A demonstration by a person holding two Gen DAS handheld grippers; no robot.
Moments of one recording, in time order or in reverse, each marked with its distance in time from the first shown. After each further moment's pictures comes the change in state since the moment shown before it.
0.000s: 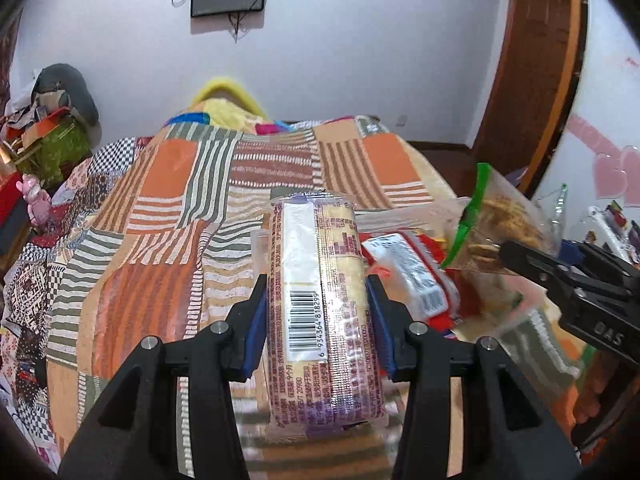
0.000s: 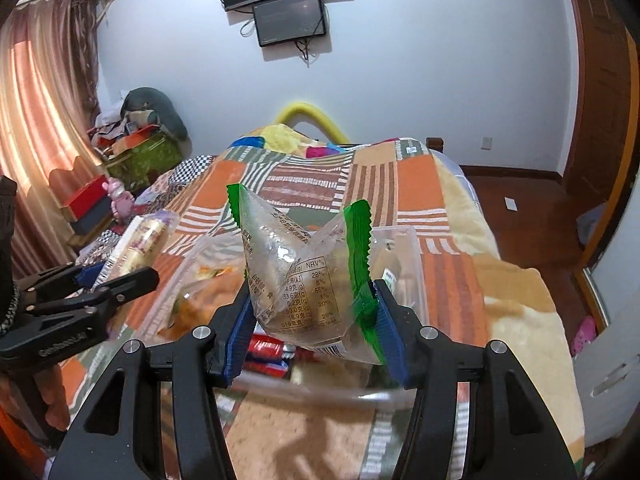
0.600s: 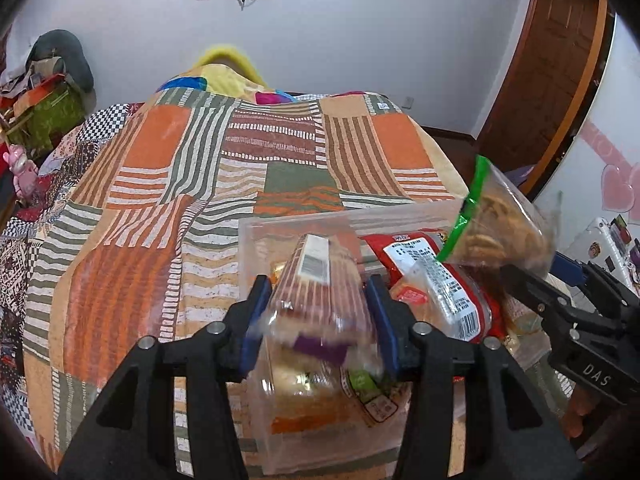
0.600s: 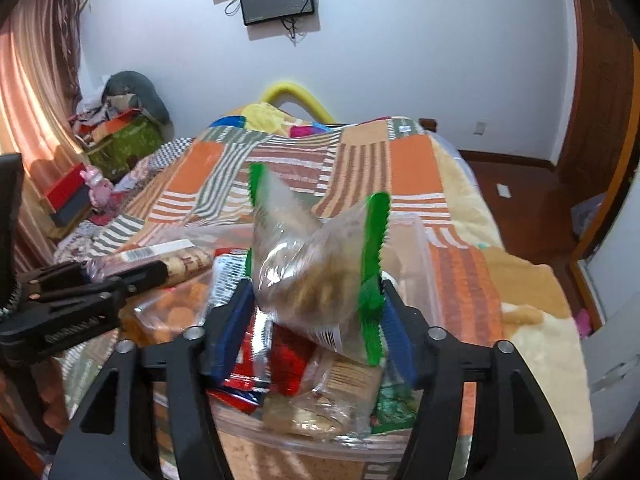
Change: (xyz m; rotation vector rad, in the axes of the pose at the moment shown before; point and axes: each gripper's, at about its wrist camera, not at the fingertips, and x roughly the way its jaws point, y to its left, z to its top) left arm 0.045 0.012 0.004 -0.065 0.079 -0.029; right arm 0.025 -0.011 -0.002 -0.009 0.059 -0.050
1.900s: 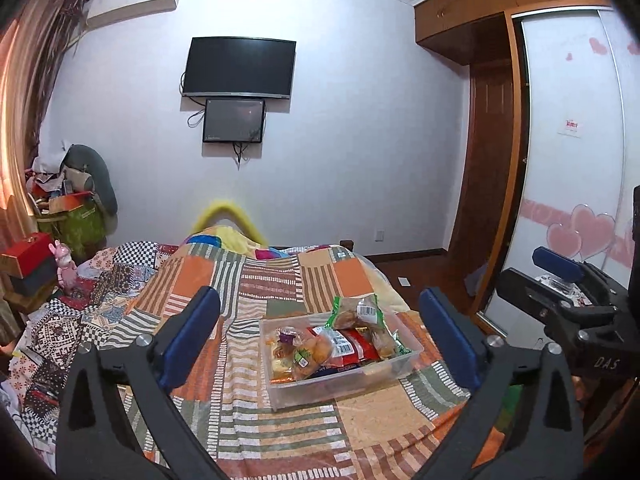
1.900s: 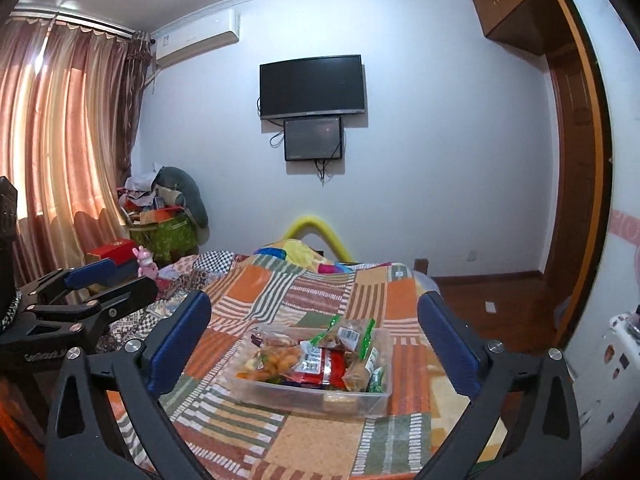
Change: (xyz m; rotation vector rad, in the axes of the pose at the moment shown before) left arm -0.288 -0.050 -0.069 0.090 -0.548 -0.018; right arm -0.220 0.045 -0.008 -0.100 -0.471 0.024
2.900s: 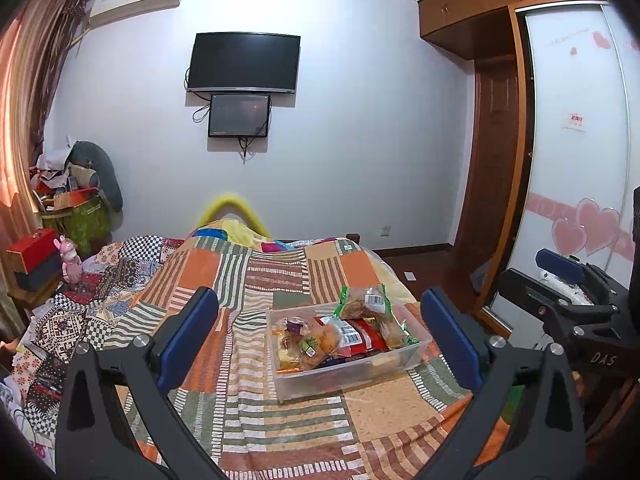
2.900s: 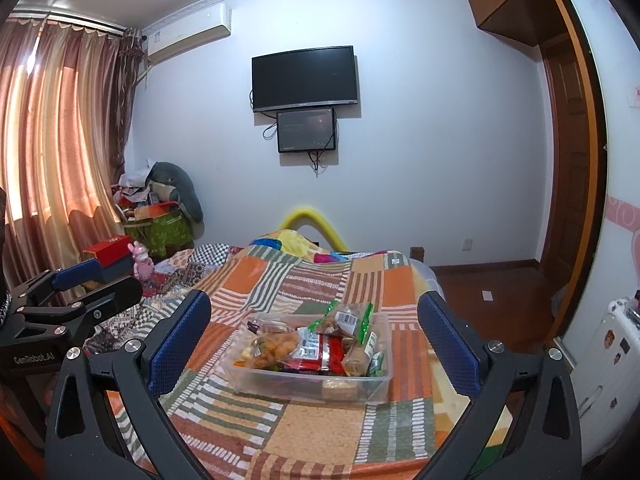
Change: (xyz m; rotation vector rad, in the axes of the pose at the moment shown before) left arm -0.002 0.004 -0.012 0.000 0.015 0.016; right arm -0.006 -0.005 -0.013 0.017 0.022 -0.014
